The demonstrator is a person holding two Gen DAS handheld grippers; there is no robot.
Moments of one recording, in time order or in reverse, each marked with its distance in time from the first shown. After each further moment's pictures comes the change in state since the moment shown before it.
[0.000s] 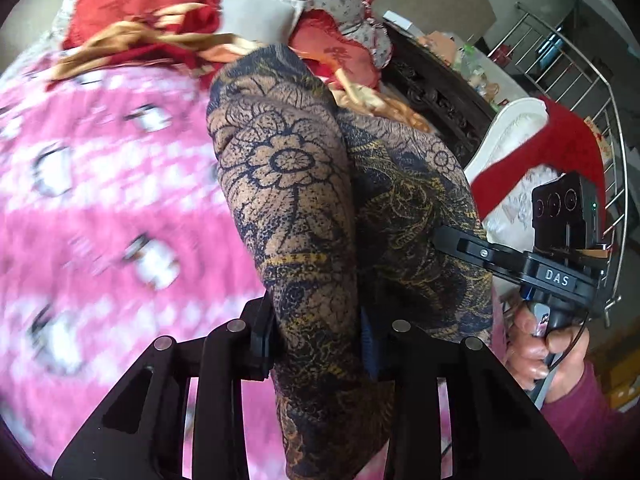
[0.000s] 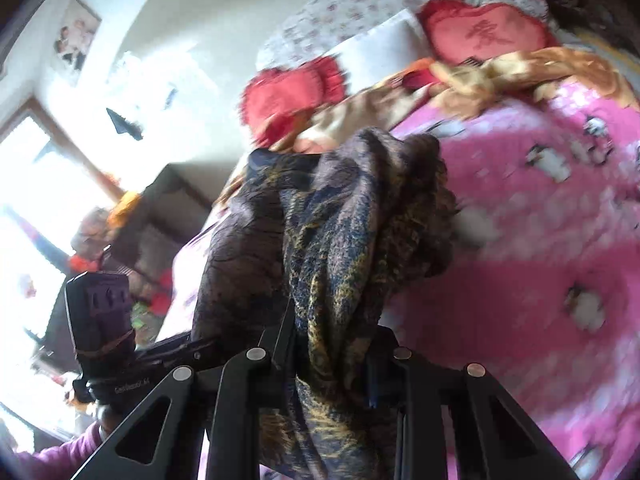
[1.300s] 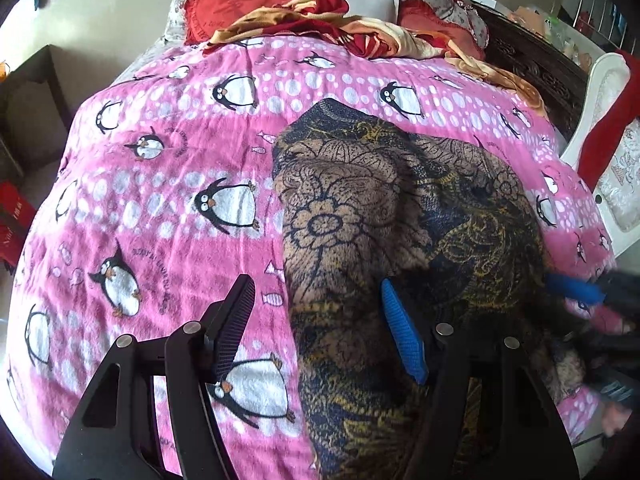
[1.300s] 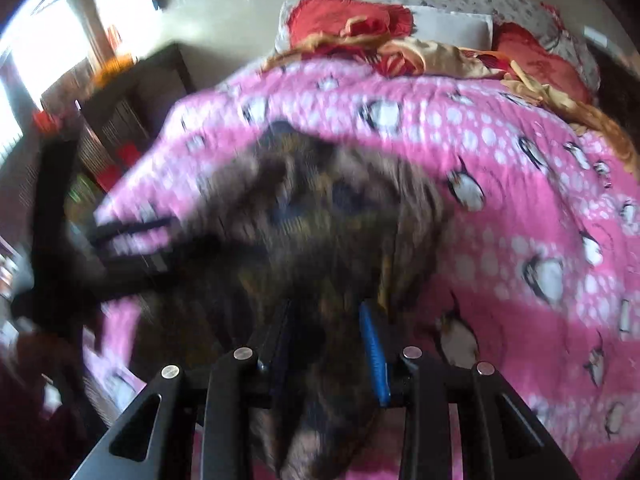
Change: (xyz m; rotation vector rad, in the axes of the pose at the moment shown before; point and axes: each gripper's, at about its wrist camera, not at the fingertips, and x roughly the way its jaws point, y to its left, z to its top) left arm -0.041 0.022 -0.095 0.011 -0.037 0.494; right arm 0.036 0.105 -0.144 -0.383 0.196 -0.337
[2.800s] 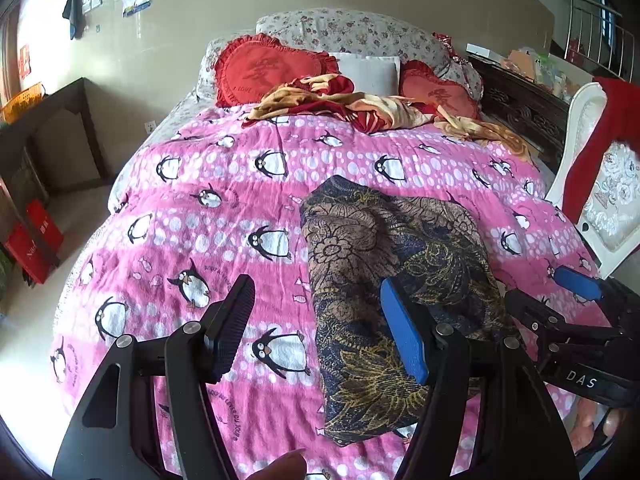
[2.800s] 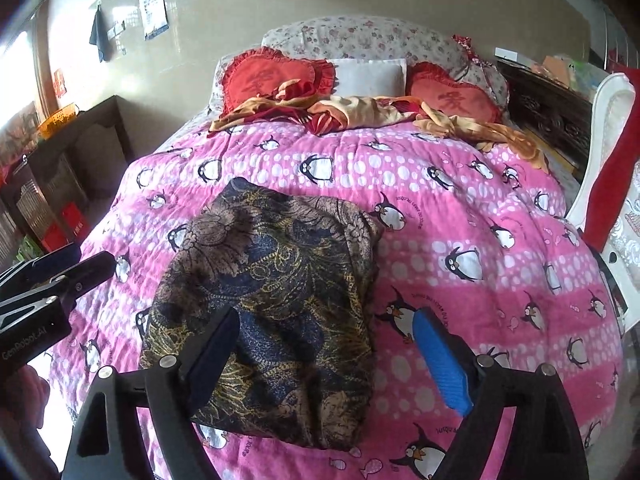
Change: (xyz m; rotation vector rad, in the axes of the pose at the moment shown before) left arm -0.103 -0.002 -0.021 -0.016 -0.207 0.050; right arm -0.066 0.031 -0.014 0.172 -0.200 -0.239
